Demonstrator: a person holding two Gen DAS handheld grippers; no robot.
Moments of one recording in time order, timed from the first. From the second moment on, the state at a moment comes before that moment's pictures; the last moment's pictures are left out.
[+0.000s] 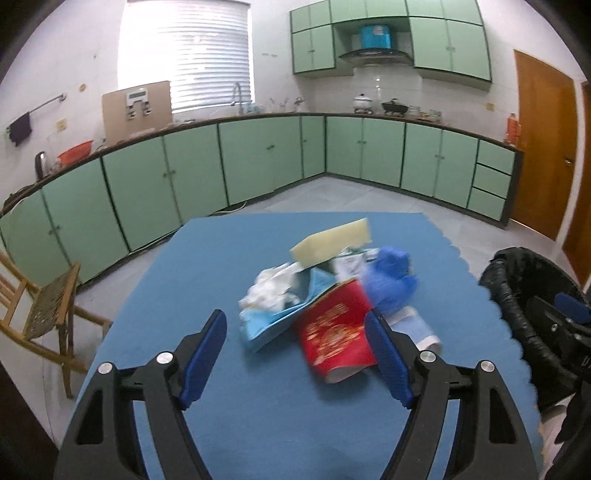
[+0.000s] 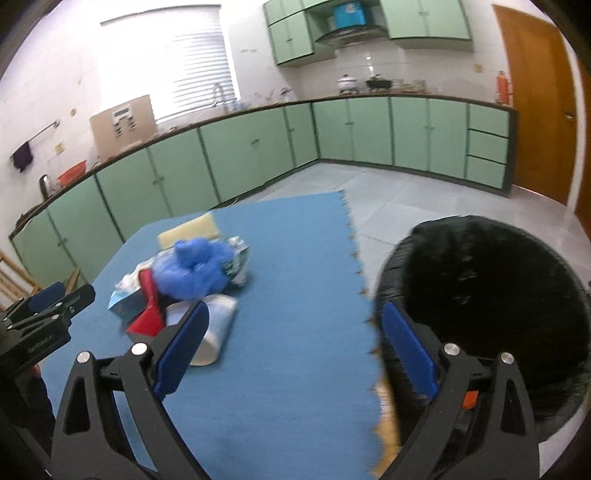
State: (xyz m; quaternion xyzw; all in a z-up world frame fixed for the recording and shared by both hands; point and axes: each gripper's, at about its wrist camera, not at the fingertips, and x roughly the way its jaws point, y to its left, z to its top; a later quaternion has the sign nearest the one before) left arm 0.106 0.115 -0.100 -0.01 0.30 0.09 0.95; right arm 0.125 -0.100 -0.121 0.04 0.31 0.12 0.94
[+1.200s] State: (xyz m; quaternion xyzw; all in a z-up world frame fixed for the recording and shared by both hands) left arm 0.105 0.173 -0.134 -0.04 0.33 0.13 0.94; right arm 0.166 0.017 -0.180 -0.03 0.40 0.22 0.89
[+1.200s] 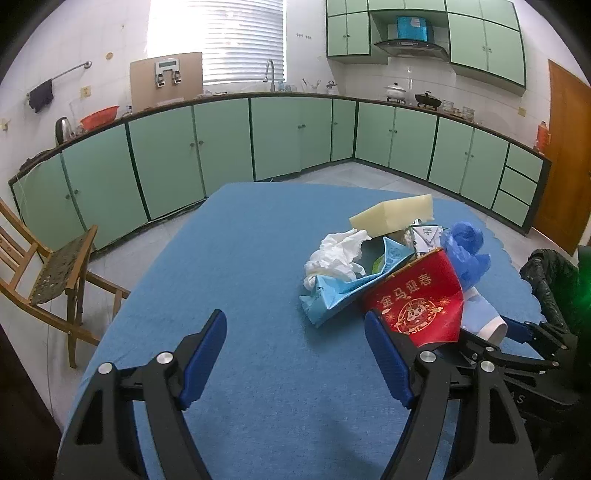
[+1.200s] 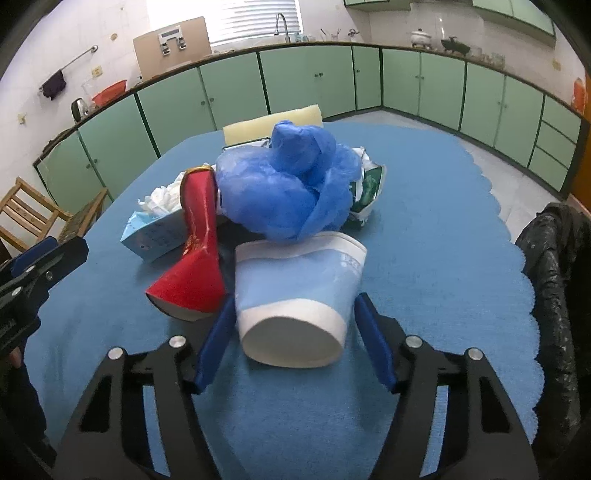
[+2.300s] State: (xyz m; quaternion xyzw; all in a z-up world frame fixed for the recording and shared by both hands) left arm 0.158 0.103 -0.165 -0.07 0.38 0.06 0.92; right arm 0.149 -0.071 -0.178 0.01 0.39 0.16 0.90
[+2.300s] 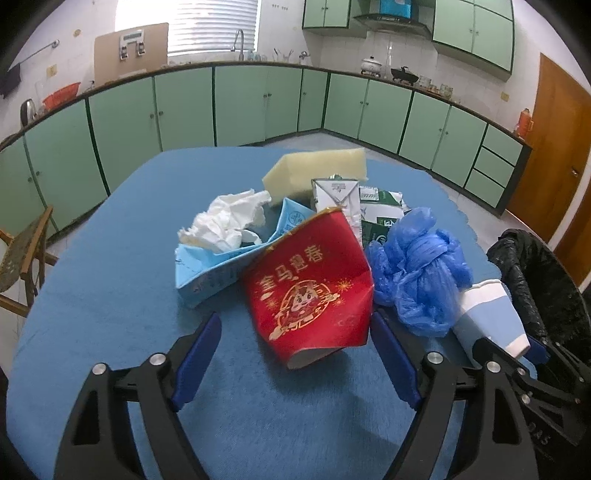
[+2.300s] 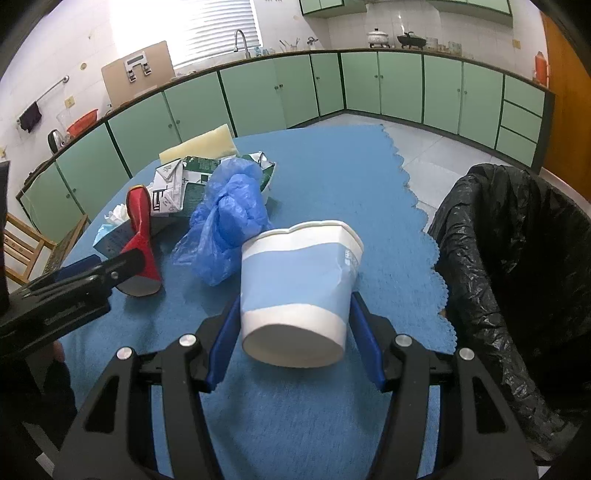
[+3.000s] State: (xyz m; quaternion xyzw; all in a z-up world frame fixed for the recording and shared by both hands) left arm 0.156 0.106 -0.163 -0.08 0.38 0.04 0.92; right arm 0.148 -0.069 -0.176 0.01 0.39 0.16 0.90
